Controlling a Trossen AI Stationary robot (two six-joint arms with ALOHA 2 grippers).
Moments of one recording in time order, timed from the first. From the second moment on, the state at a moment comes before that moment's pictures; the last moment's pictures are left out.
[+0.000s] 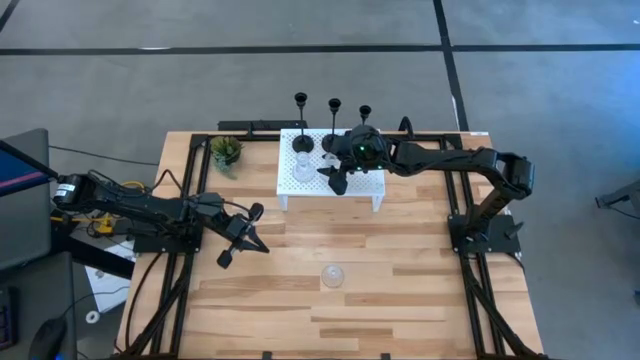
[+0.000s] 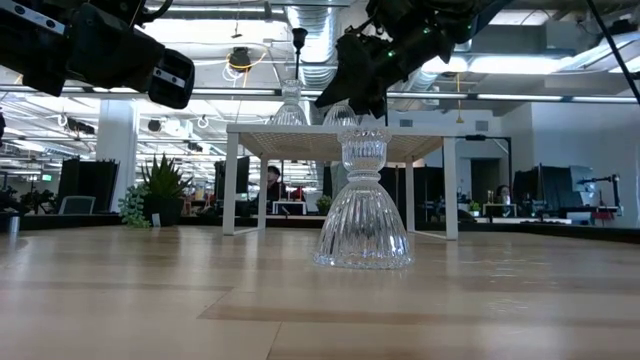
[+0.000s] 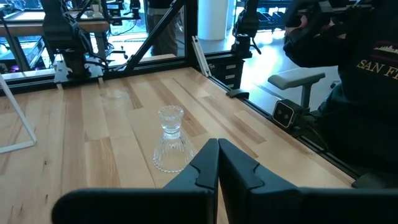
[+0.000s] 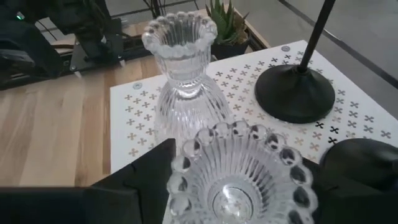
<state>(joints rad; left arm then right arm) -0.08 0.69 0.19 0.49 0.42 0.12 -0.32 1.64 1.17 -0.06 -0.08 0.04</state>
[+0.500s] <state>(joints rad) -0.08 0.69 0.19 0.49 0.42 0.11 -0.32 1.55 1.18 -0.10 -0.08 0.02</state>
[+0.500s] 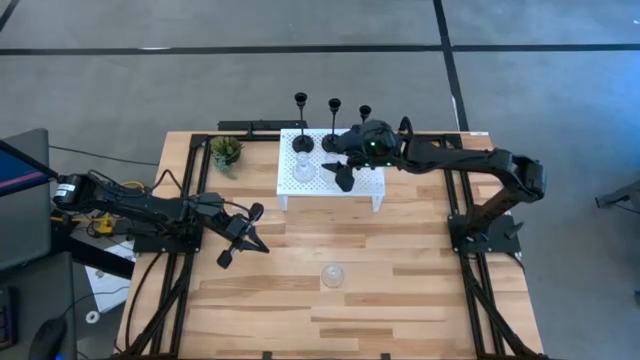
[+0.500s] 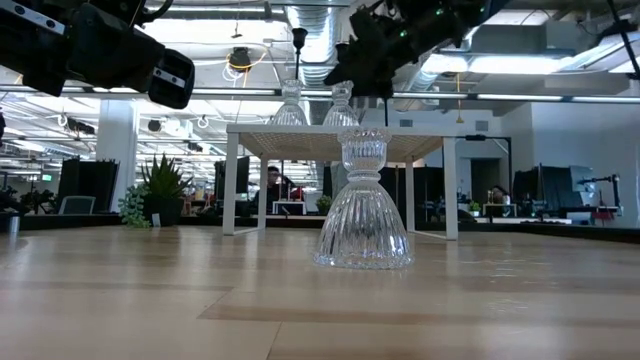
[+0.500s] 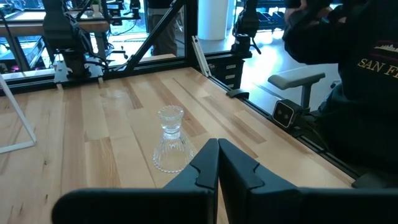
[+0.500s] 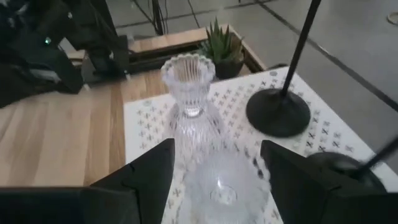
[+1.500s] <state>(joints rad) -0.08 0.69 0.19 0.49 0.42 0.11 0.00 1.08 1.11 -0.64 -0.08 -0.03</state>
